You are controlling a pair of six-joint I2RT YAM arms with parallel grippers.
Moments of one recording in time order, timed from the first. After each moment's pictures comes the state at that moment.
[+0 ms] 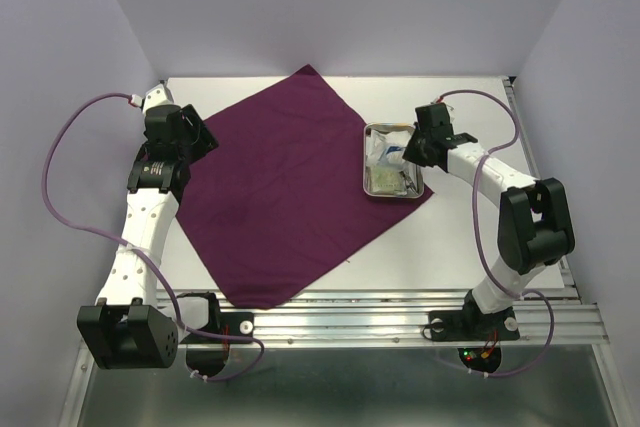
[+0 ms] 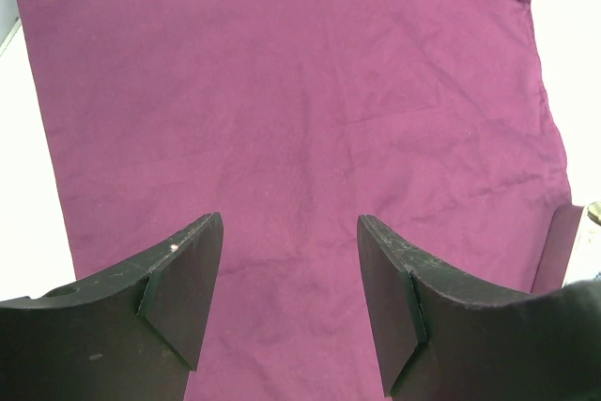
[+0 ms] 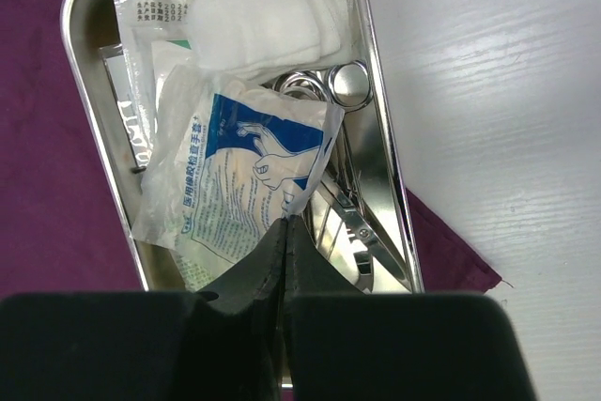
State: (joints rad) left arm -0.01 1.13 1.10 -0.50 -0.16 -0.47; right arm 0.27 1.68 1.18 -0.33 0.19 0.61
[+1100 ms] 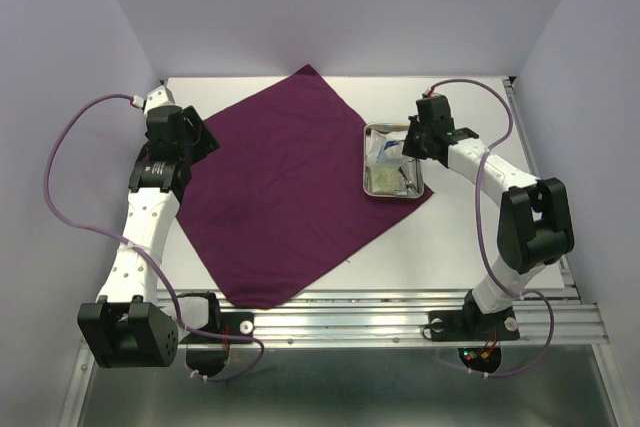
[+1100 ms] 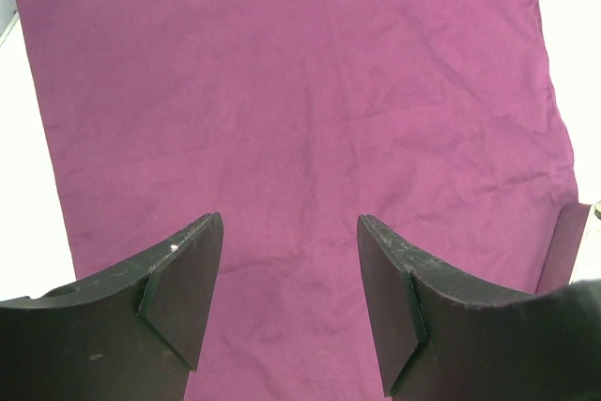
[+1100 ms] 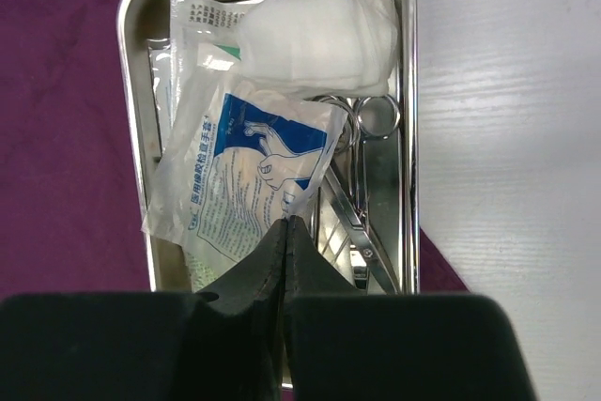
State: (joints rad) left arm -0.01 1.14 1.09 -0.49 -0.16 -0.47; right arm 0.27 1.68 1.22 -0.33 0.13 0.45
